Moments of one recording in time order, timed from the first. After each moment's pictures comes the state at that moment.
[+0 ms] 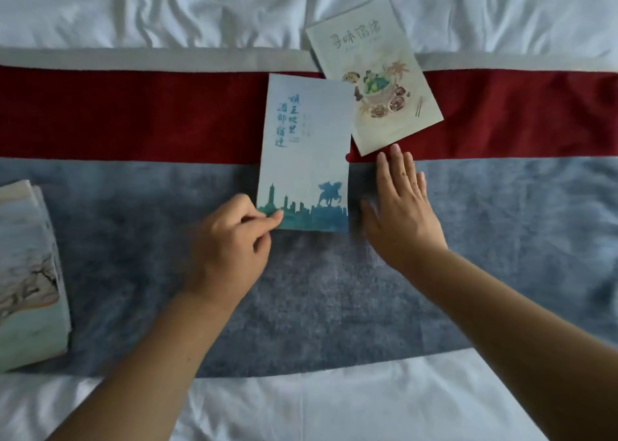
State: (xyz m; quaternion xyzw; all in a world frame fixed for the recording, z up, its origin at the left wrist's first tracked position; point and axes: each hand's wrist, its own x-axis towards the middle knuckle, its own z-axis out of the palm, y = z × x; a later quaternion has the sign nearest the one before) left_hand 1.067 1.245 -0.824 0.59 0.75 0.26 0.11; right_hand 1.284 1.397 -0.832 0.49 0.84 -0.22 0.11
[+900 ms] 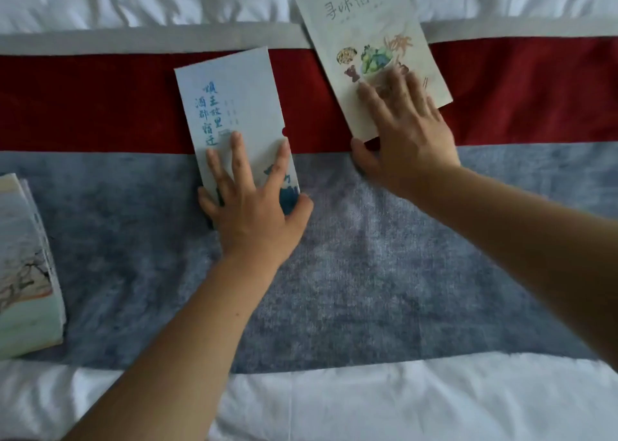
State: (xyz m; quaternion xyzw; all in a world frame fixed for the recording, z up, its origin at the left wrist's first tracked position) left_hand 1.111 1.303 -0.843 0.44 0.88 -0.01 0.20; right_hand 1.260 1.482 -0.837 0.42 0.89 -0.16 0.06
